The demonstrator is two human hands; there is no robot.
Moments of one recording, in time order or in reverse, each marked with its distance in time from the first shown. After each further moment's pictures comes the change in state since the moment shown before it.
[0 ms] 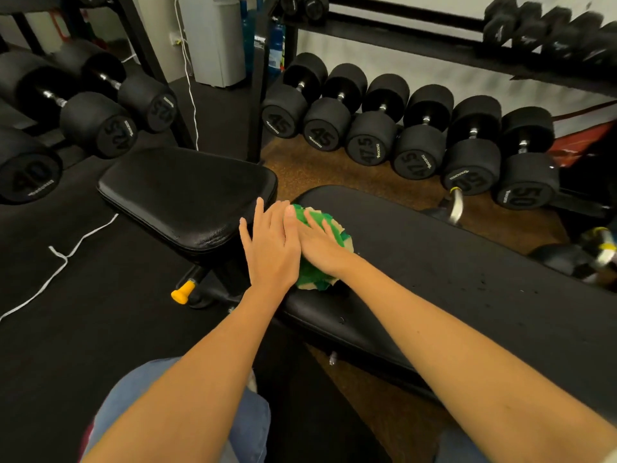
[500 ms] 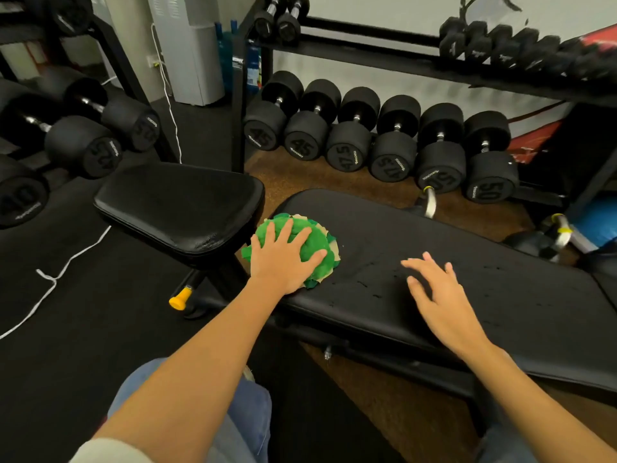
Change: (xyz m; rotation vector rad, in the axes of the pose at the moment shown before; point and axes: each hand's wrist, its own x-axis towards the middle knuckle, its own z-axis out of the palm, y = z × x) left_hand -0.009 0.002 -0.005 0.681 -0.556 0.250; right_hand -0.198 0.085 -0.014 0.046 0.558 0.280
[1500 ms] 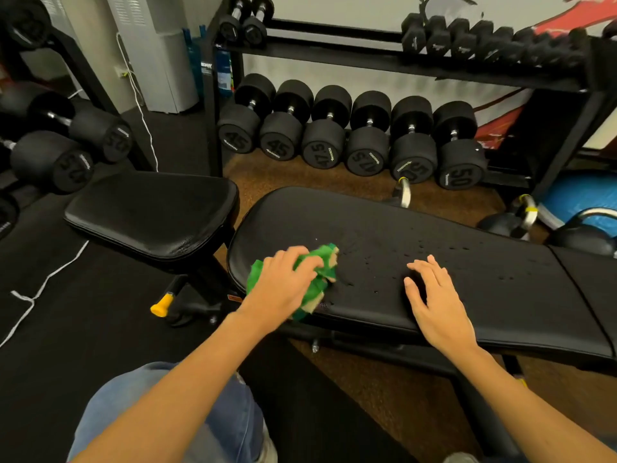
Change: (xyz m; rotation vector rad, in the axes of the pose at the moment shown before) left_hand -0.053 0.030 0.011 -0.177 0.382 0.521; right_hand -0.034 0.037 -0.006 -0.121 0.173 0.052
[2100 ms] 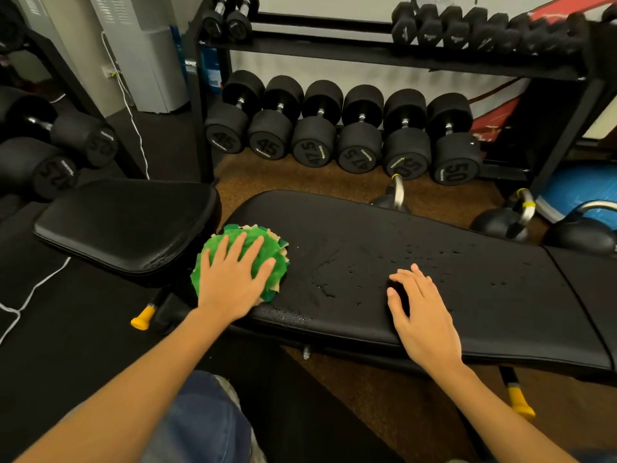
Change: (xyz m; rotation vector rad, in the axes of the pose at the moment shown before) left_hand 0.016 -0.041 0.004 0.224 -0.247 -0.518; right_hand 0.001 0.003 0.004 -0.073 0.024 0.001
